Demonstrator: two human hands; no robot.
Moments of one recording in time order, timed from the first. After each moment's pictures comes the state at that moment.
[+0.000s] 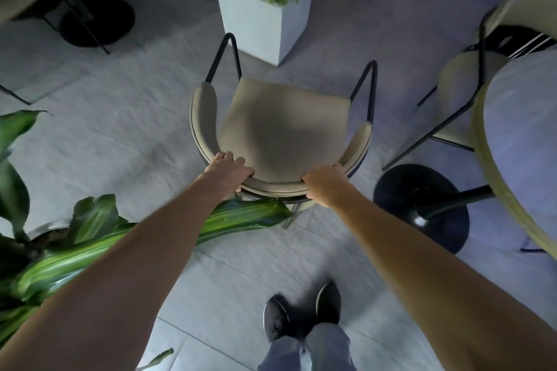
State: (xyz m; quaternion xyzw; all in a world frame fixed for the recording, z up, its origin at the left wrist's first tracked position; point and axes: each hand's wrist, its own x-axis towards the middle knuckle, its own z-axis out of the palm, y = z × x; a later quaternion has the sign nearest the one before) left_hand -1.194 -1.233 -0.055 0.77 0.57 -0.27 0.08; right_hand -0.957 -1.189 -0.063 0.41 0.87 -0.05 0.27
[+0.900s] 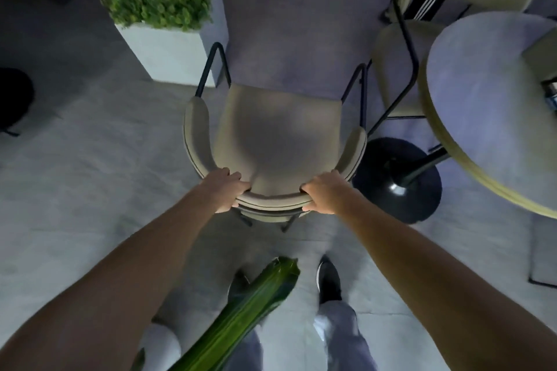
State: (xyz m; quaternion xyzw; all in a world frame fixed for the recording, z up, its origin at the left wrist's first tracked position) left_hand -1.192 -1.081 -0.055 0.87 0.38 -0.32 0.07; right_hand -0.936 -1.123 -0.038 0.51 0.80 -0.15 0.29
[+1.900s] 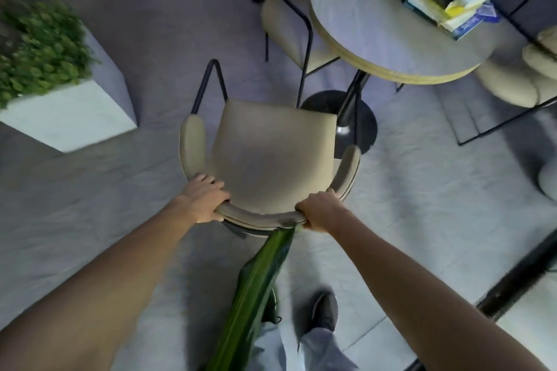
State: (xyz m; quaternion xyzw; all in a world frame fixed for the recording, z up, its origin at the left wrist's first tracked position) left_hand -1.227 -1.067 -0.046 0.93 0.13 -0.33 -0.01; right_hand -1.027 -1.270 -0.049 0.73 0.60 -0.23 0.23
